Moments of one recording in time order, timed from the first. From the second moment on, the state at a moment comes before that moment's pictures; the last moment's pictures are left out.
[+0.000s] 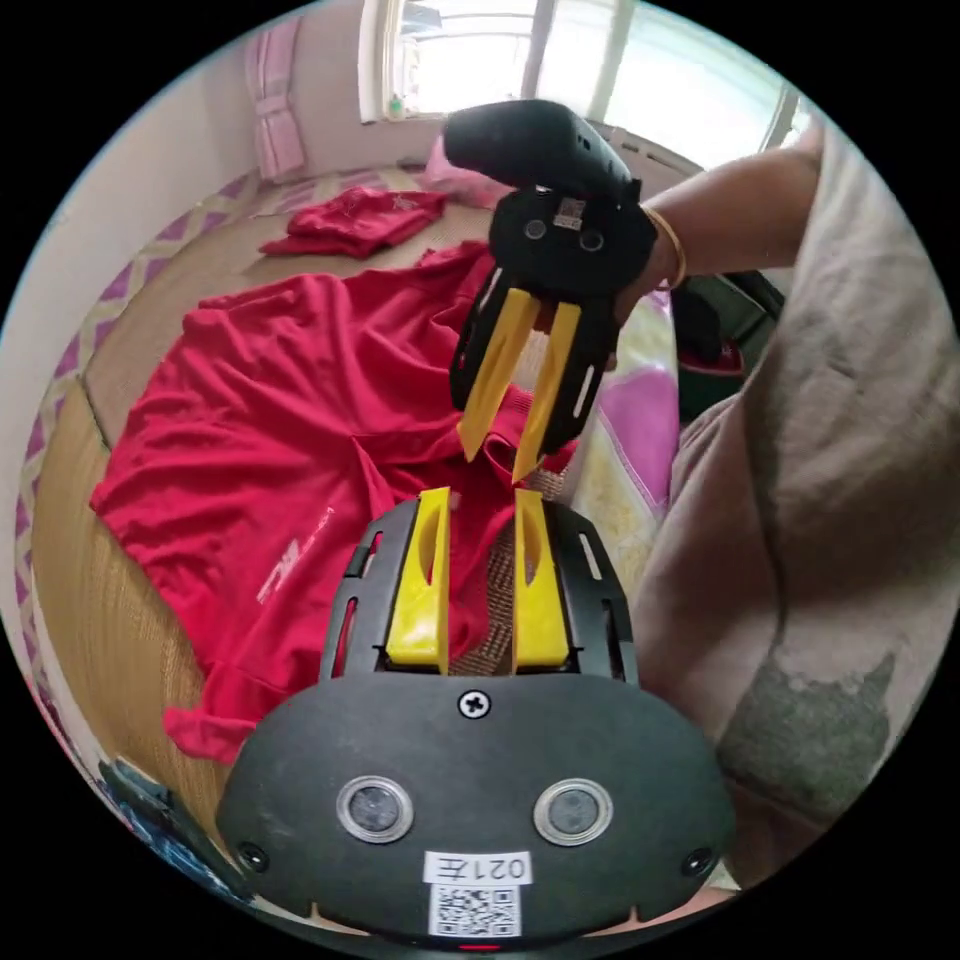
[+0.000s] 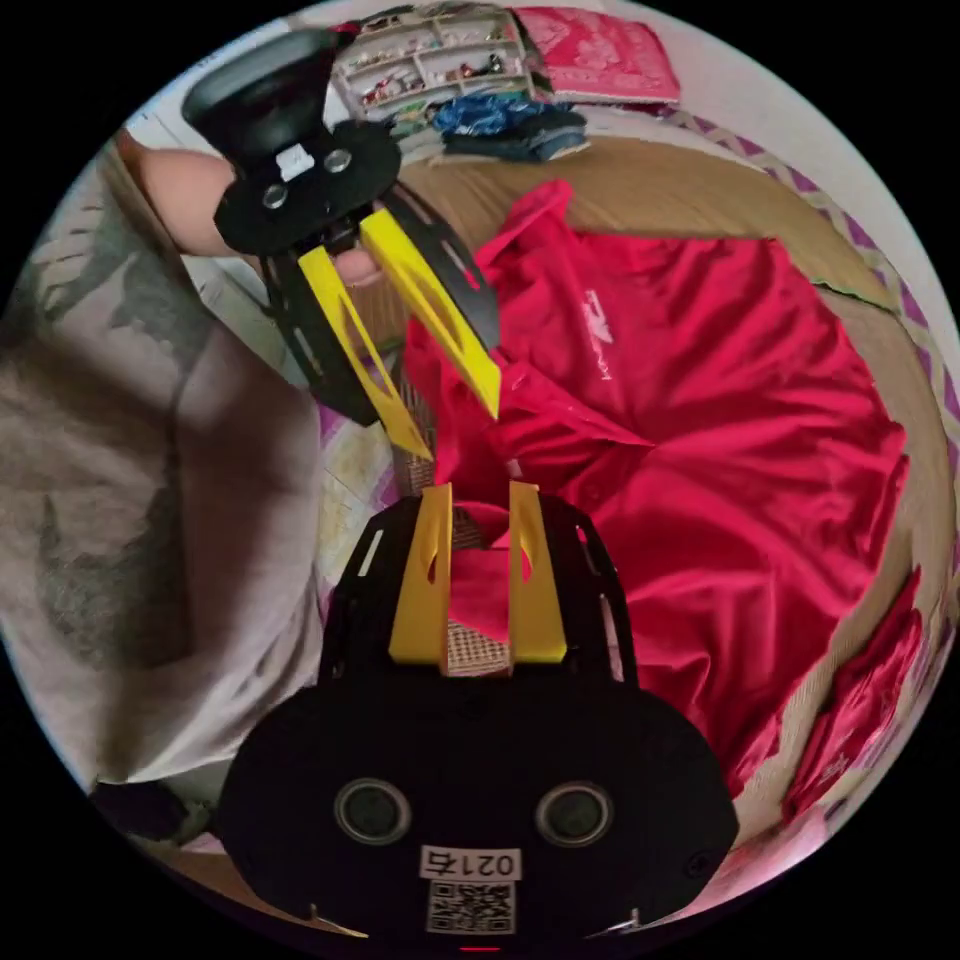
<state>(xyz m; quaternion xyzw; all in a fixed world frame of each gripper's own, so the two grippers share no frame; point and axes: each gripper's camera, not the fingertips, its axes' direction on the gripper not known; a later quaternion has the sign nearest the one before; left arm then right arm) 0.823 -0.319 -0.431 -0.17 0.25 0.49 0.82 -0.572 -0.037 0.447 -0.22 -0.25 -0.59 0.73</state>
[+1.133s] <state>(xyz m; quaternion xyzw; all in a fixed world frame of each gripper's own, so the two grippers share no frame) 0.741 -0.185 -0.302 -0.13 0.27 0.38 0.87 -0.512 0.116 0.461 -0.16 -0.43 -0.64 0.61</state>
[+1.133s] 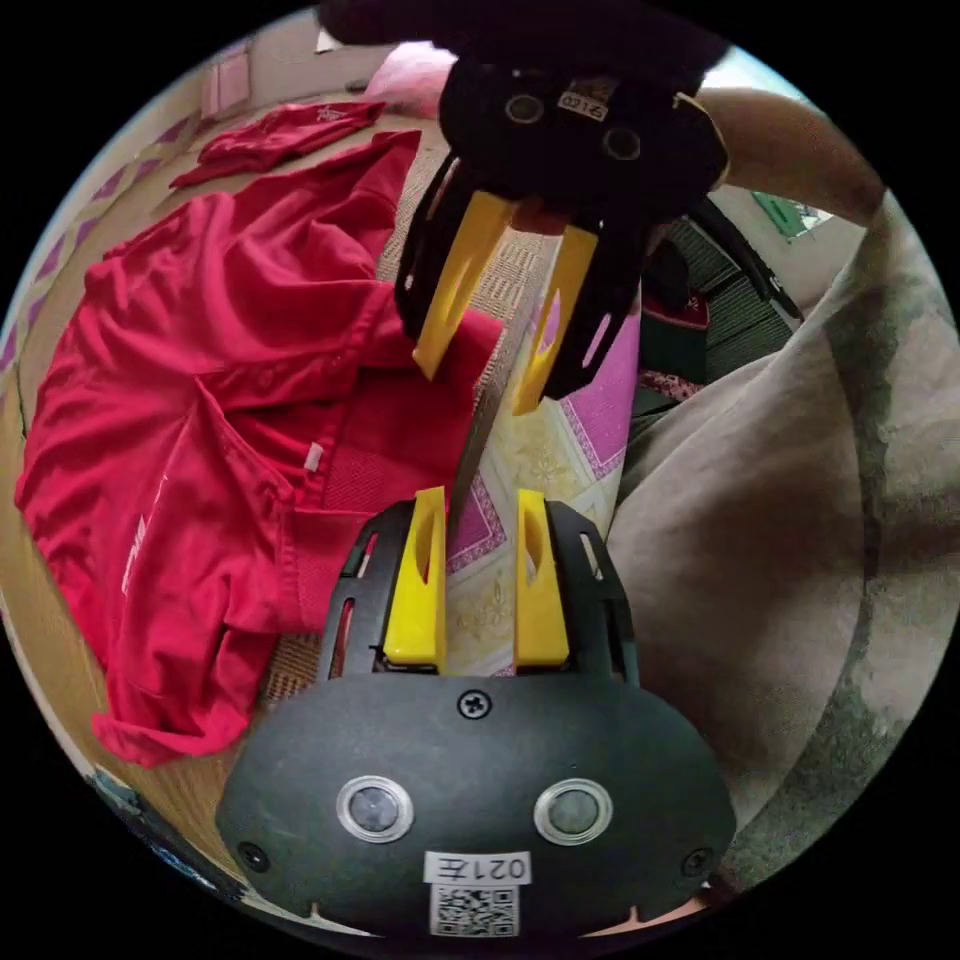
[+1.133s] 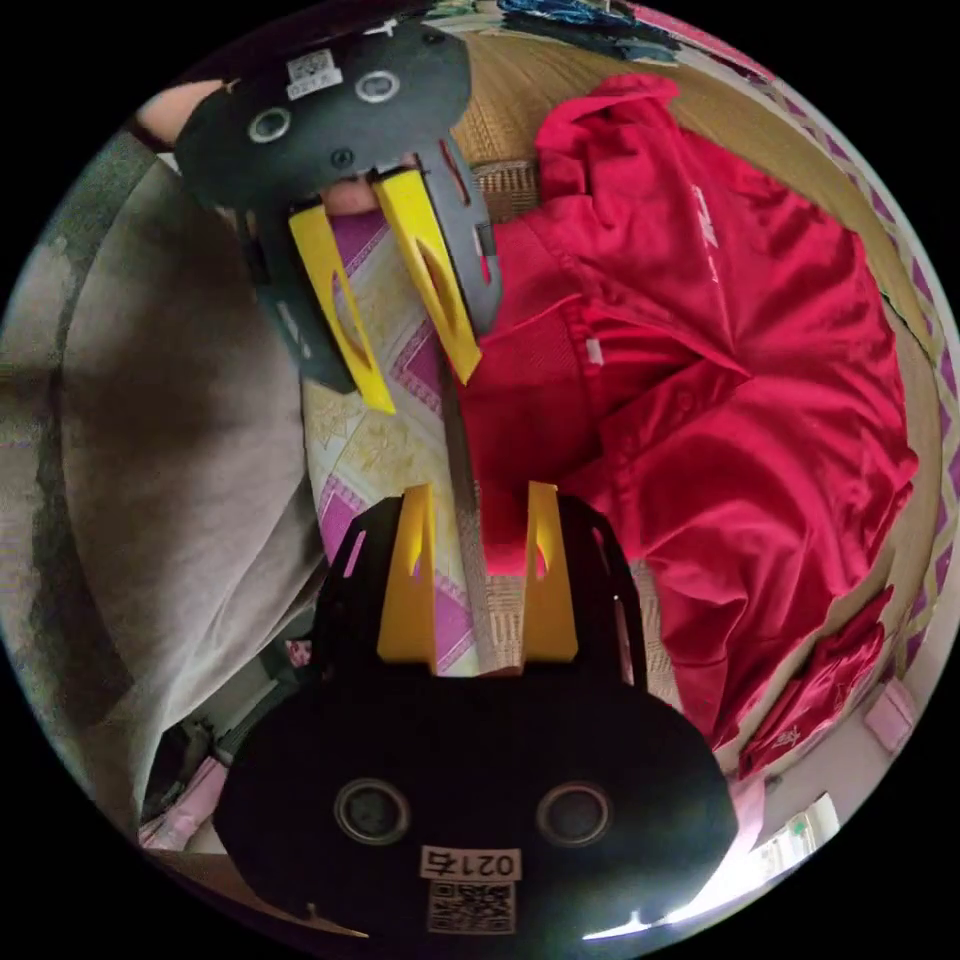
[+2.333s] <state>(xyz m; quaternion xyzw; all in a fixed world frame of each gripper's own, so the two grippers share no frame) 0.608 -0.074 -0.256 -0.10 0.26 0.09 0.96 -0.315 0.229 0.704 -0.11 -0.26 -0.22 0.93</state>
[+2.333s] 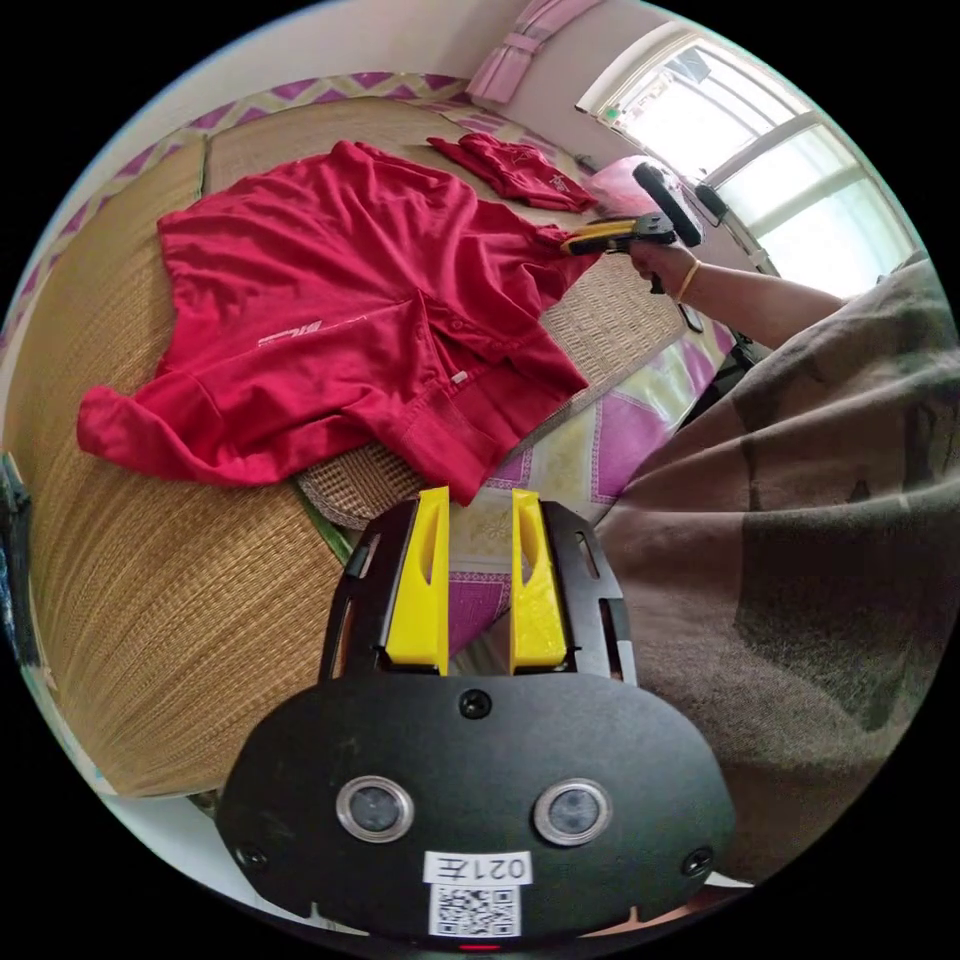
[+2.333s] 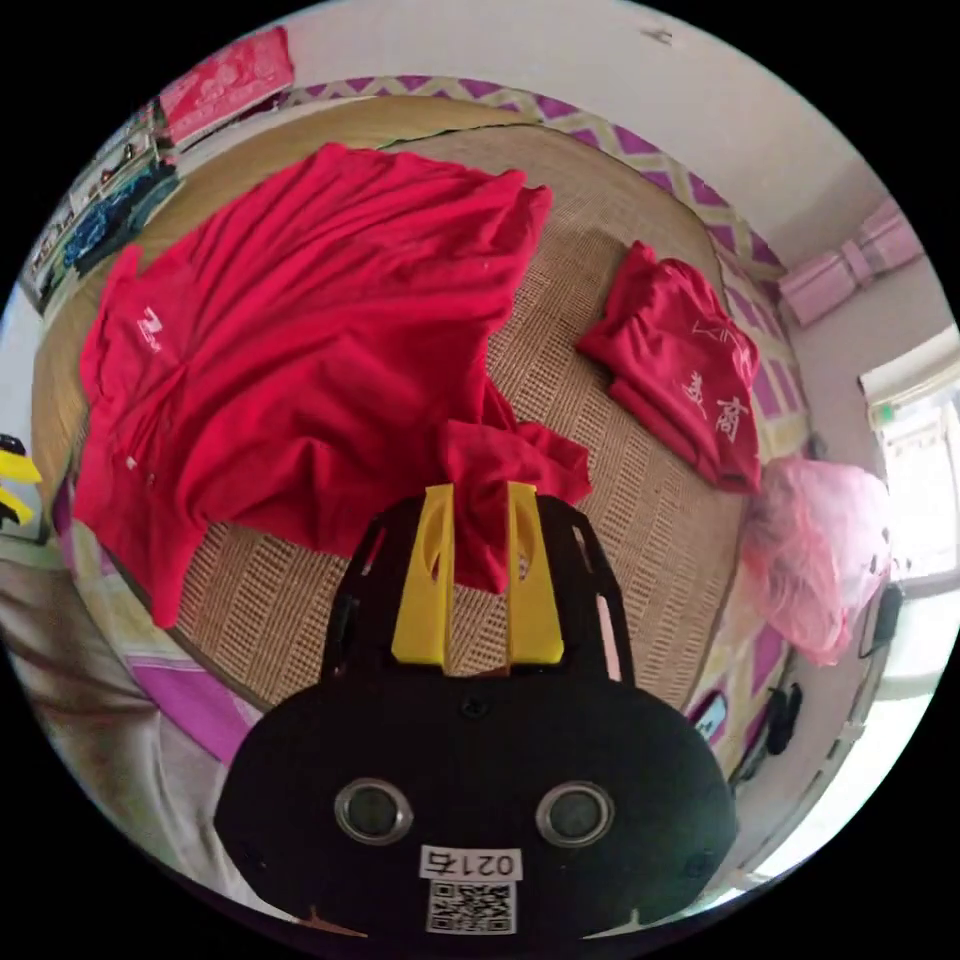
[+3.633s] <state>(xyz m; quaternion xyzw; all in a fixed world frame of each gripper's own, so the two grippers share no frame) 0.656 -0.021 -0.149 -0.07 0.19 -0.10 0.97 -0.124 0.365 0.783 -0.14 -0.51 0.41 0.74</state>
